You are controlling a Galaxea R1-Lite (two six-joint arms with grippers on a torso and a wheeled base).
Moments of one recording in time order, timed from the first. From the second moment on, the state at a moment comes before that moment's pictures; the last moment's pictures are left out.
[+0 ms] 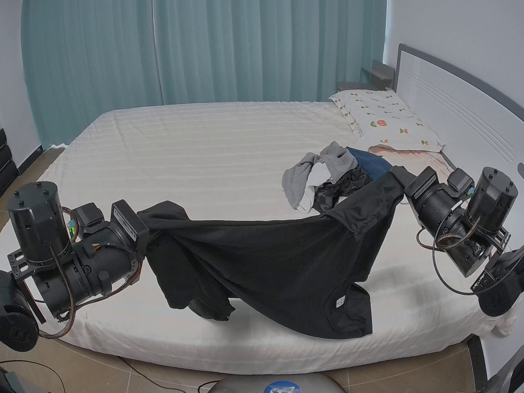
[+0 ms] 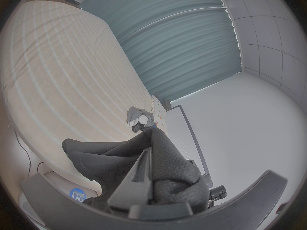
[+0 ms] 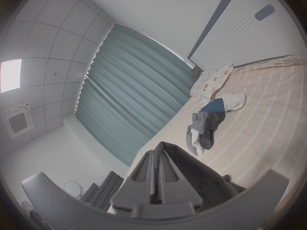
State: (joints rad) left arm -0.52 1.41 -0.47 -0.78 -0.01 -1.12; right arm 0.47 1.70 -0.52 -1.29 -0.22 0.83
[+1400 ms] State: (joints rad) left arm -0.52 1.42 -0.46 -0.77 -0.02 -1.12; right arm 0.48 1.63 -0.48 -1.29 -0.21 0.79
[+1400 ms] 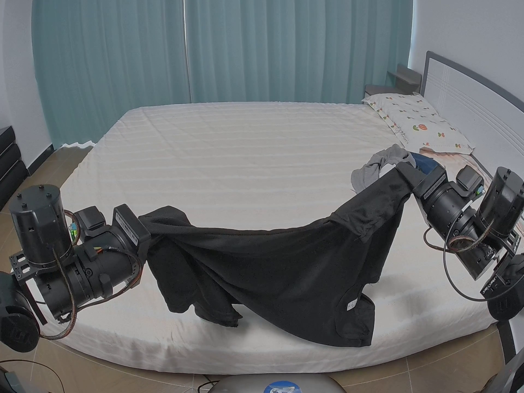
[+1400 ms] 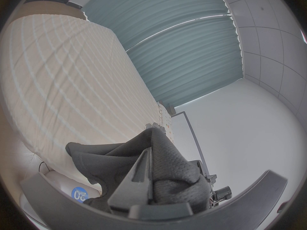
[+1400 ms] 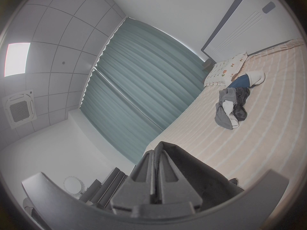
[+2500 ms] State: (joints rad) left arm -0.53 1.24 -0.52 -0.63 -0.01 -1.09; right arm 0.54 1.24 -0.46 -1.25 -0.15 0.66
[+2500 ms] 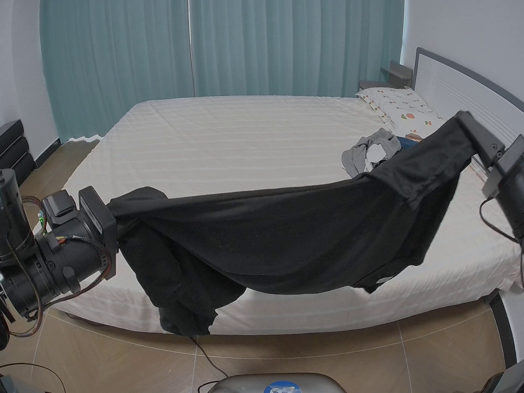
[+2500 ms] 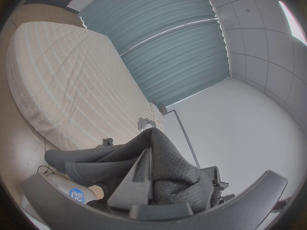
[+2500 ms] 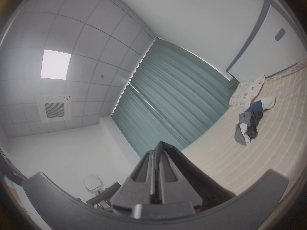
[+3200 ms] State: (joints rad) left arm -0.47 1.40 -0.55 -0.64 -0.07 -1.18; right arm 0.39 1.39 -0.53 -1.23 -0.16 0.77
